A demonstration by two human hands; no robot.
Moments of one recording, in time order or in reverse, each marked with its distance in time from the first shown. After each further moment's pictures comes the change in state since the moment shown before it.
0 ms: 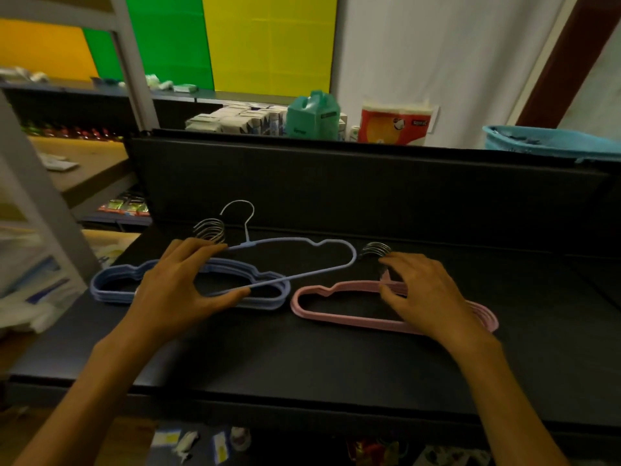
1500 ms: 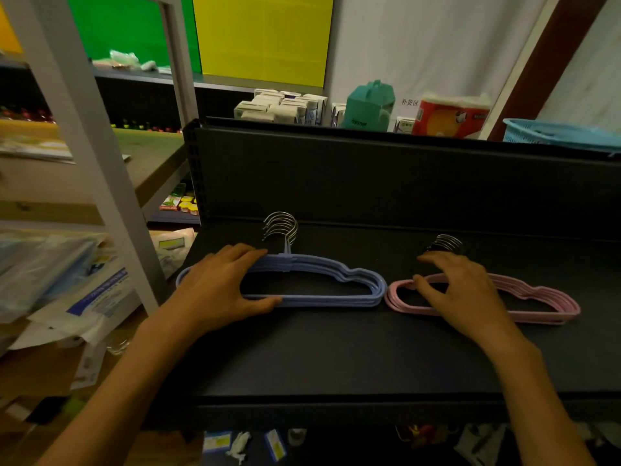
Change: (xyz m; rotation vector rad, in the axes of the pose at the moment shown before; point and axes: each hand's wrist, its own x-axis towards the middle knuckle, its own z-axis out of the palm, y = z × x) left_hand 0.018 -0.113 -0.026 0.063 -0.418 0.093; right_hand 0.003 -0.122 0.023 -0.006 0.072 0.251
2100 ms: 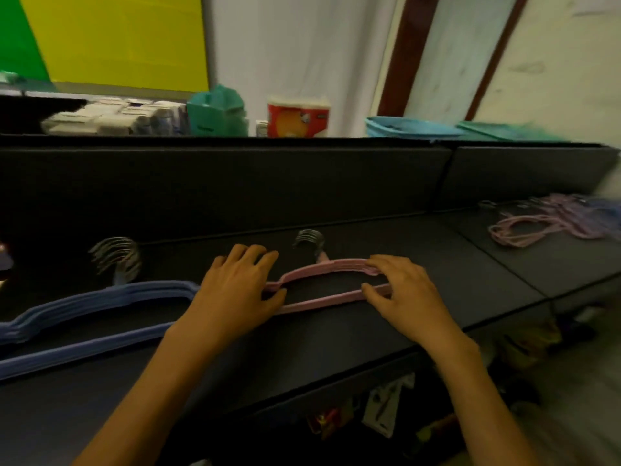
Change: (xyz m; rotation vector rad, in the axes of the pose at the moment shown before) left_hand 0.070 0.206 0.031 0.097 0.077 0.293; right_hand -0.052 0.124 -0.047 0.024 0.079 0.071
